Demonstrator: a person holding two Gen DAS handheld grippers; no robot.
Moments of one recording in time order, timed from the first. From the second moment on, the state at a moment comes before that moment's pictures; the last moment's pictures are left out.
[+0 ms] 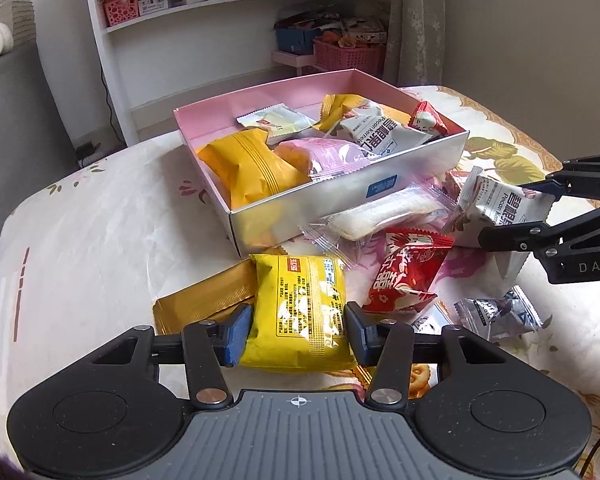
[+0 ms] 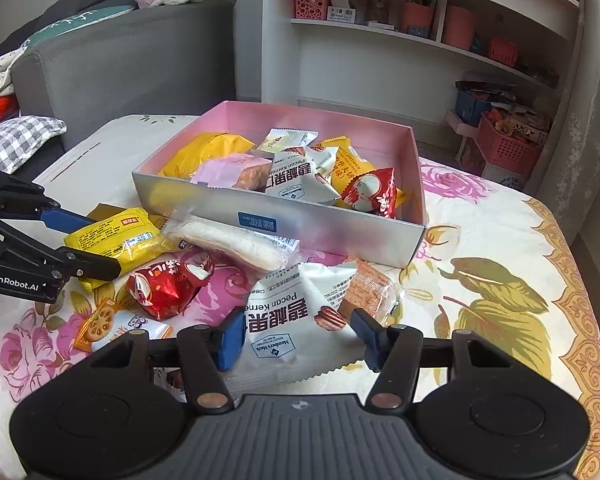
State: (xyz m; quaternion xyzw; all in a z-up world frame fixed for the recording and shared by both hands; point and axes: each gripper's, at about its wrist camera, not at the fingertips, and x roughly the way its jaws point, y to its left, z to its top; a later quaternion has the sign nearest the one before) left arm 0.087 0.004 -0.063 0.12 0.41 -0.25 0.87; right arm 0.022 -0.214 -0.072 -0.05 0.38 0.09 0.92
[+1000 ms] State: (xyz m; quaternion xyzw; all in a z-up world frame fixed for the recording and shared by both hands) left arm 0.087 0.016 -0.041 0.05 0.41 -0.25 0.87; right arm 0.027 -0.233 -0.052 0.05 0.39 0.11 0.91
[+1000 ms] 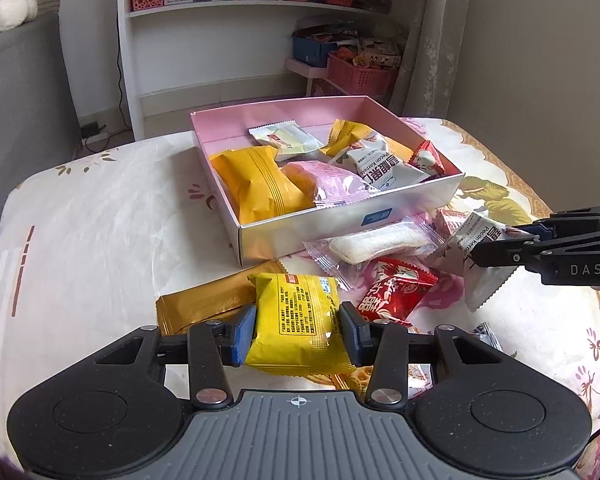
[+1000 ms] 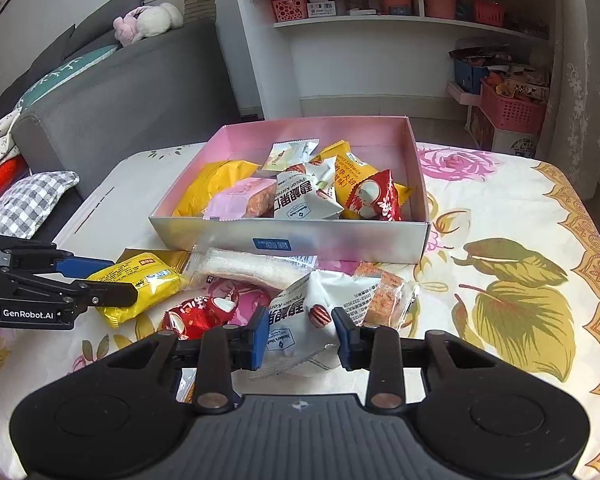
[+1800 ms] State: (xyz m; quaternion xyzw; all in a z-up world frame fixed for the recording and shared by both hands) left arm 0.081 0.017 -0.029 0.03 0.41 -0.26 0.87; right arm 0.026 -0.244 -0.042 0.10 0.41 0.10 0.90
